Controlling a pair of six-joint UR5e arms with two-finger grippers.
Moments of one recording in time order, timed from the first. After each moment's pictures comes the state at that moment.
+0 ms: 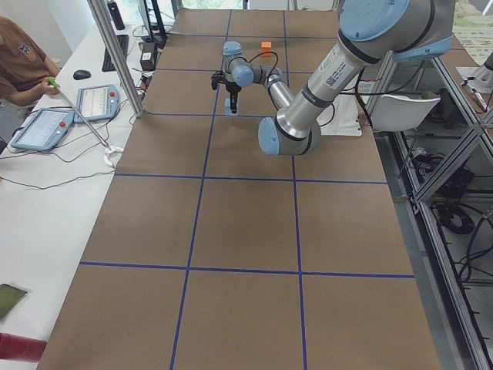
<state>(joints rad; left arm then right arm) -0.55 -2.51 -1.32 -1.64 -1.92 -1.16 1.58 -1.66 1.86 -1.66 2.42 -0.03</state>
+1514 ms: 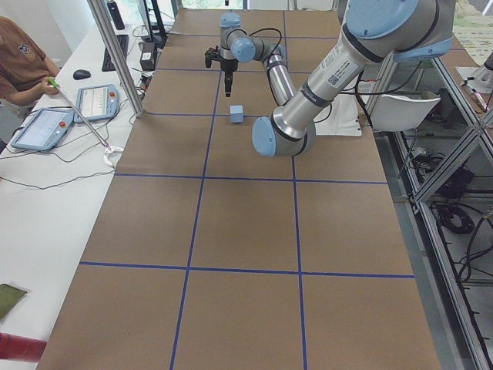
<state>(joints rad) -0.73 -2.47 -1.67 -1.26 -1.97 -1.09 1.23 -1.20 1.98 -1.84 2.34 0.53</state>
